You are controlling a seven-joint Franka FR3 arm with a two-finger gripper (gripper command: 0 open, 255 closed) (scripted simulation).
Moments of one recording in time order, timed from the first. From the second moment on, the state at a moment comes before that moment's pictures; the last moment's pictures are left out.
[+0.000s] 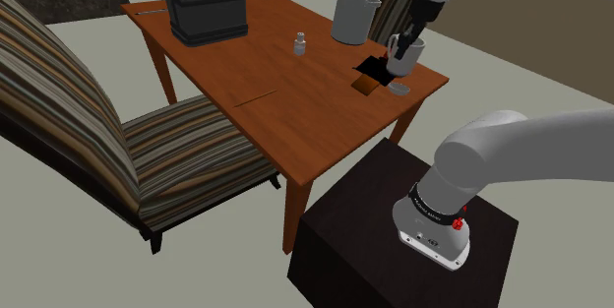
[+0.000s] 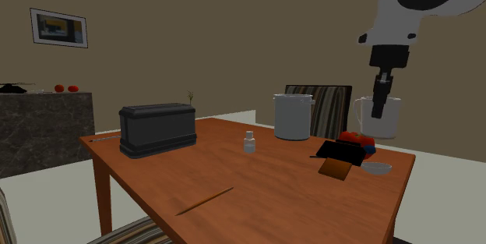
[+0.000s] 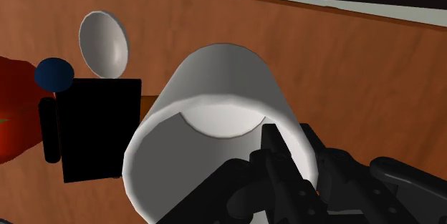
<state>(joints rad) -0.23 -0.79 -0.27 -2.56 -0.20 1.92 -0.44</state>
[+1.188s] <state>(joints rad) -0.25 -0.74 -0.32 -2.77 -0.25 2.17 -0.44</state>
